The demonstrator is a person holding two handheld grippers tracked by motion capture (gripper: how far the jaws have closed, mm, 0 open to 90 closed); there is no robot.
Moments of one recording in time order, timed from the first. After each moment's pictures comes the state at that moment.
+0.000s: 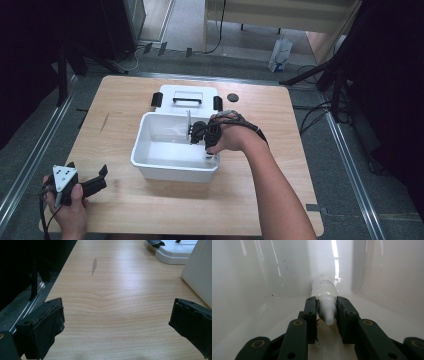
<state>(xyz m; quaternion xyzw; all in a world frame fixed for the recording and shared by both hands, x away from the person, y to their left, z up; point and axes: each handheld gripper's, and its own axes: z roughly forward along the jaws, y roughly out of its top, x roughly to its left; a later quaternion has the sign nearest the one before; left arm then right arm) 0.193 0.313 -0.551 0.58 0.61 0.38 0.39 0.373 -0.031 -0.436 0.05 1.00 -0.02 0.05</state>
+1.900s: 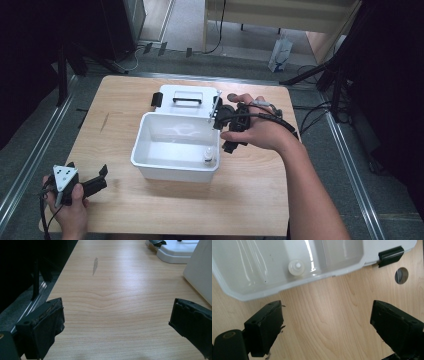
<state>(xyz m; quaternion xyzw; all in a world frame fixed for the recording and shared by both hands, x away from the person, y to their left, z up) 0.193 0.312 -0.551 0.58 0.61 0.38 0.38 0.353 -0.090 -0.352 0.12 0.98 0.05 0.14</state>
